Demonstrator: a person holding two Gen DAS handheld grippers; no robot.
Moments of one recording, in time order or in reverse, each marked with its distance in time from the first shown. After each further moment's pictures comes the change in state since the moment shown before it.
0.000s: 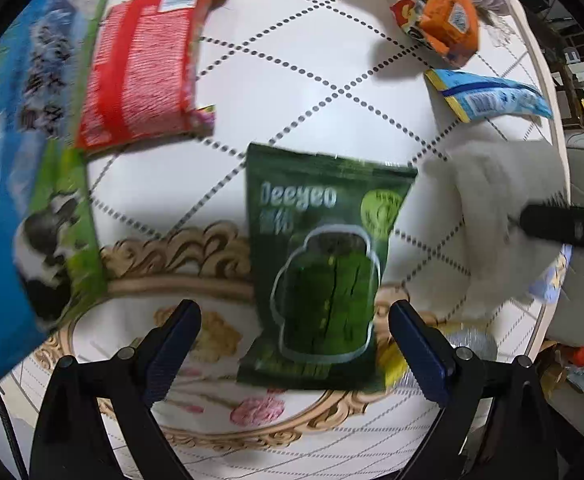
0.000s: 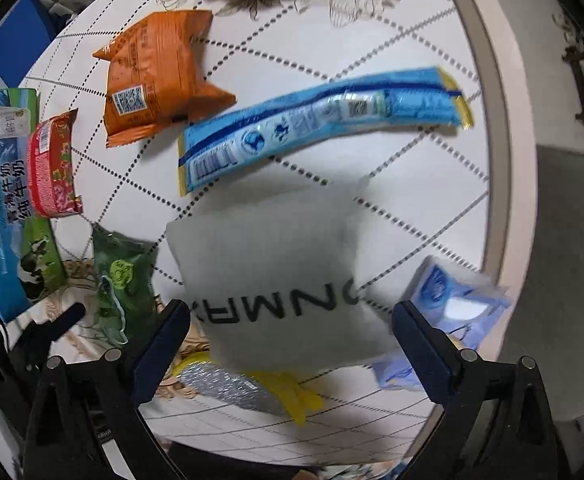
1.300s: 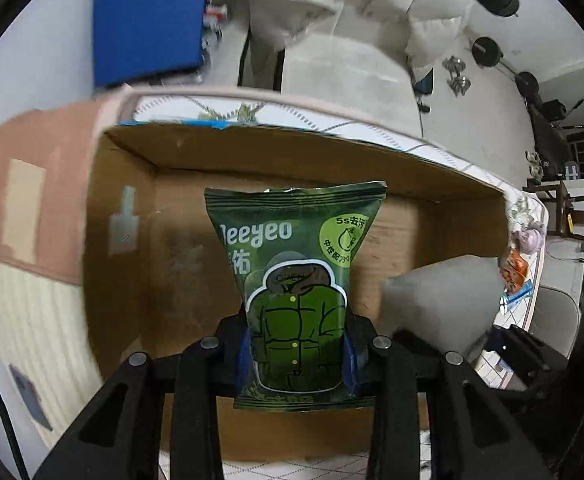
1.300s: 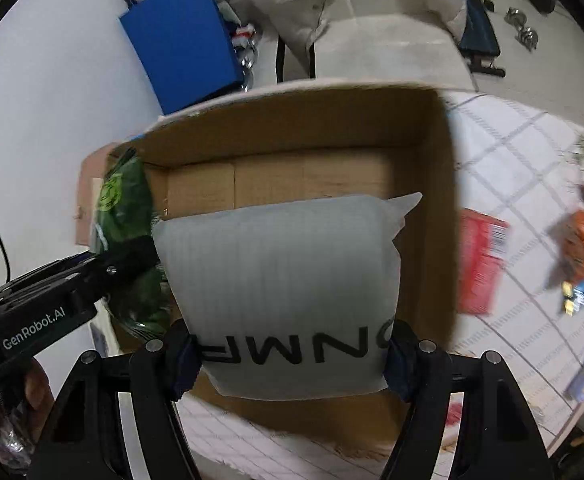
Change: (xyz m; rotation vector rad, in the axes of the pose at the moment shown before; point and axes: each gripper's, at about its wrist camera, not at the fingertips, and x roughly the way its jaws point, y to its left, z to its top) left arm -0.156 0.332 0.065 -0.213 -0.145 -0.134; right arm -0.079 0.426 0.067 -0.157 -0.217 0.201
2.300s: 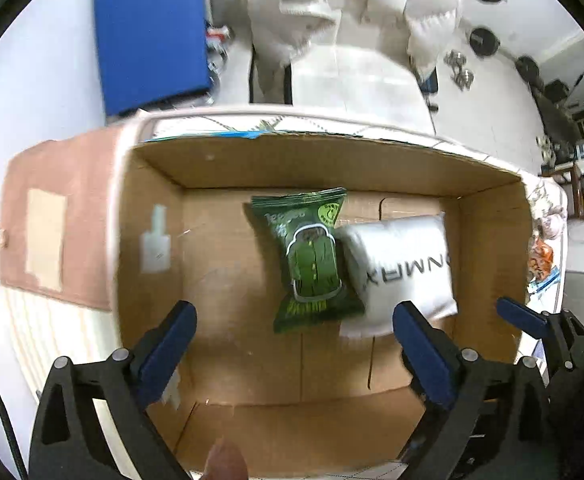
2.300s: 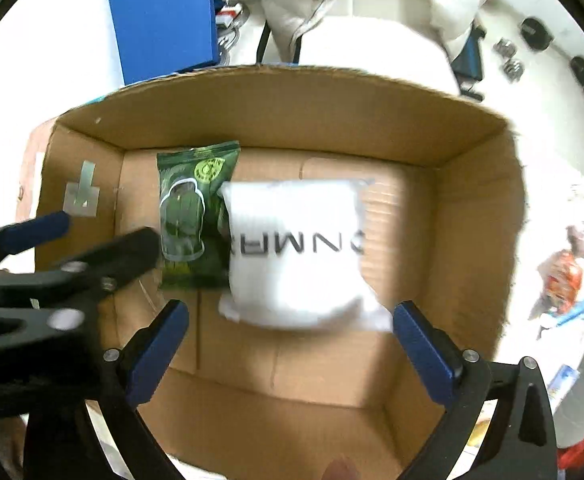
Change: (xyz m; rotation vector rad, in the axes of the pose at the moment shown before) left arm -0.027 0.002 -0.039 0.076 -0.106 0.087; right arm 0.023 0.049 -0.070 -0.106 -0.045 -0.255
